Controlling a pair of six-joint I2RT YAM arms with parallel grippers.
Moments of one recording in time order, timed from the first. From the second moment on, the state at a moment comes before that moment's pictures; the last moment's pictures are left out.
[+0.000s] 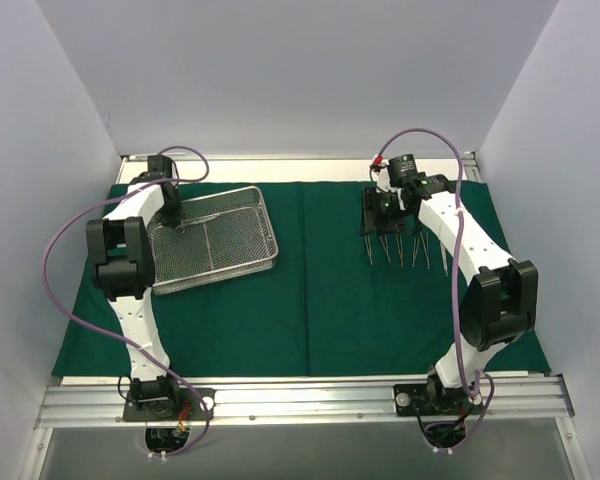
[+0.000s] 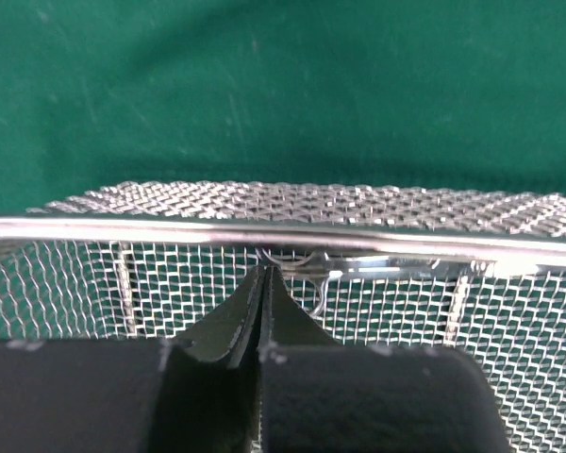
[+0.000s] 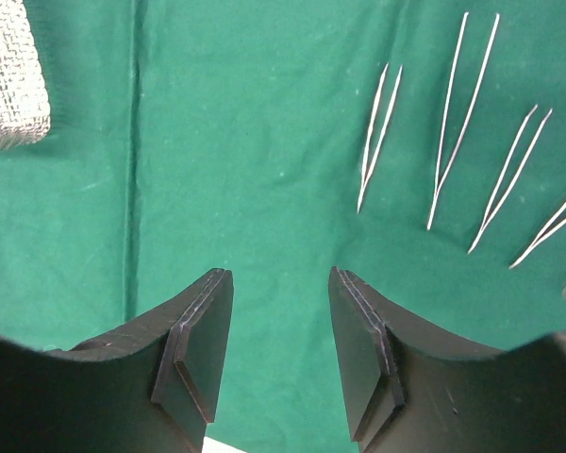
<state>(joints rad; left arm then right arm) 0.05 2.15 1.67 -0.62 -0.17 -0.17 0.26 1.66 1.43 -0.81 -0.19 0.17</state>
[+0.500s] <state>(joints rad) 0.05 2.16 1.67 -0.59 -0.14 -0.19 0.26 1.62 1.42 -0.82 -0.19 0.20</state>
